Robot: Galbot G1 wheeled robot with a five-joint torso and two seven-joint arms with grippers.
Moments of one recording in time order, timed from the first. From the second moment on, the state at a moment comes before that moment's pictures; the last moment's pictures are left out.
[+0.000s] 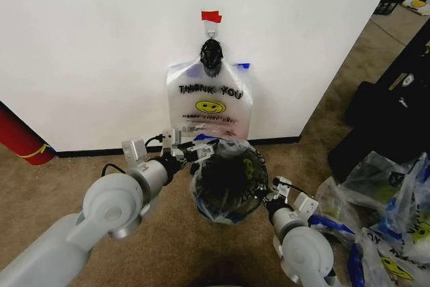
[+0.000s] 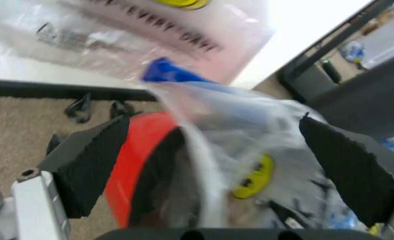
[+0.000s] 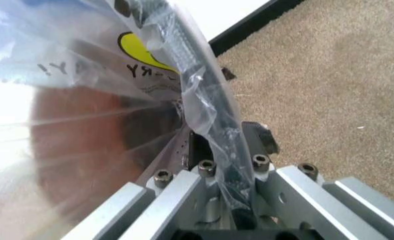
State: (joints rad) left arm 0.86 -0.81 -0.07 -2.21 -1.52 0.42 -0.60; right arm -1.40 1.40 0.31 2.15 0.81 -0.45 0.50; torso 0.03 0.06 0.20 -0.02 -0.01
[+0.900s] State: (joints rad) left arm 0.87 -0.82 -0.04 -2.20 -1.45 0.37 -0.58; right arm -1.42 1.39 0.31 2.21 0.81 -0.46 0.52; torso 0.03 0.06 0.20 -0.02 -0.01
